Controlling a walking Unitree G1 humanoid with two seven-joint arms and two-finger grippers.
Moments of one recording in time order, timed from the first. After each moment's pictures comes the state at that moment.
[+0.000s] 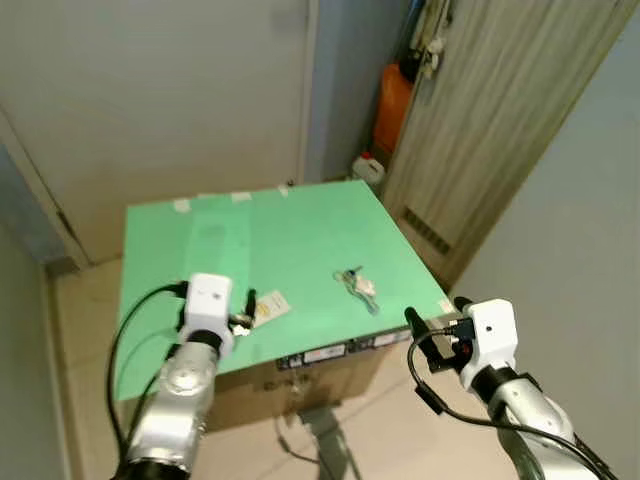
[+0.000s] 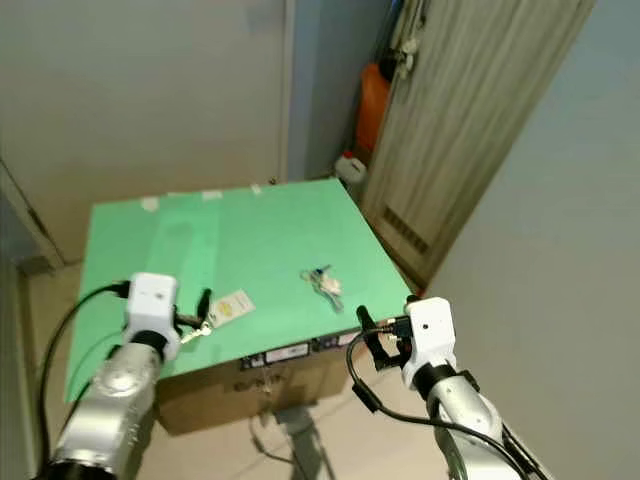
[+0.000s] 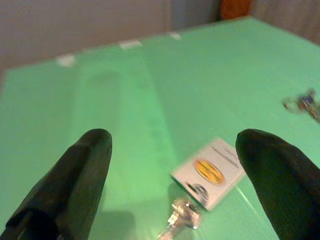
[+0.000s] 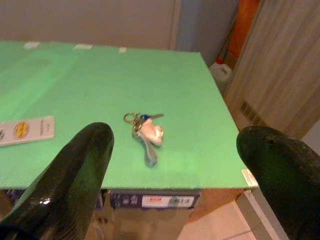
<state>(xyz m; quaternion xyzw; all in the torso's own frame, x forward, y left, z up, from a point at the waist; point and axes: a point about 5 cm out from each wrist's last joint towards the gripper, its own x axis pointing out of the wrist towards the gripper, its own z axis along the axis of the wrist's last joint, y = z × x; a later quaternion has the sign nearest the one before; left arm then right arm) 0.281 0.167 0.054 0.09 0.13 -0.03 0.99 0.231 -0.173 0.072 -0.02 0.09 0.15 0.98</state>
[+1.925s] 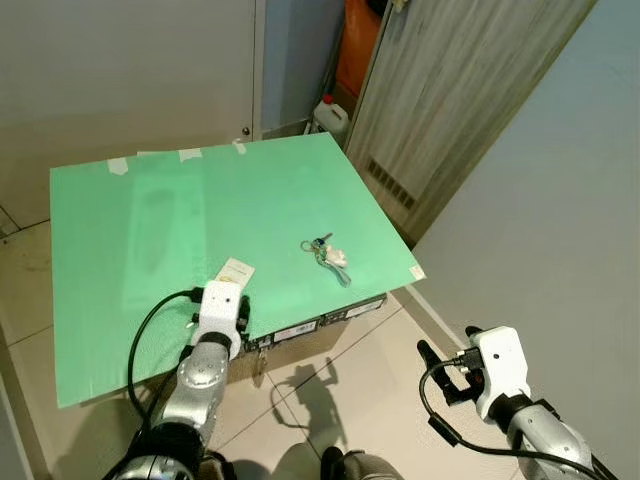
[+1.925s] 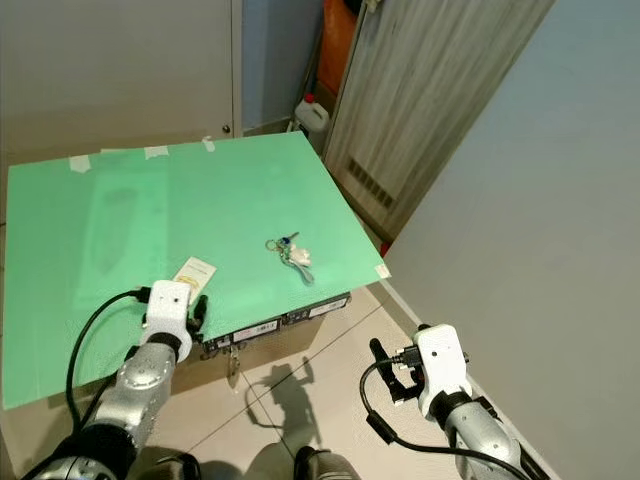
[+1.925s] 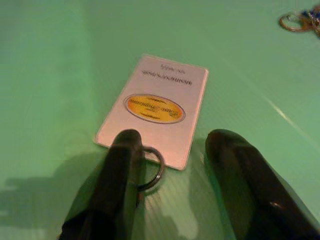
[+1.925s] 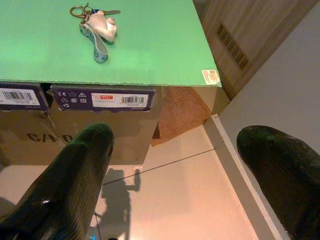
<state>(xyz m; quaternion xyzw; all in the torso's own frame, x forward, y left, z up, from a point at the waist) 0.297 0.168 0.023 0.08 0.15 0.00 0.99 0.211 -0.193 0.046 -0.06 0.15 0.15 0.98</state>
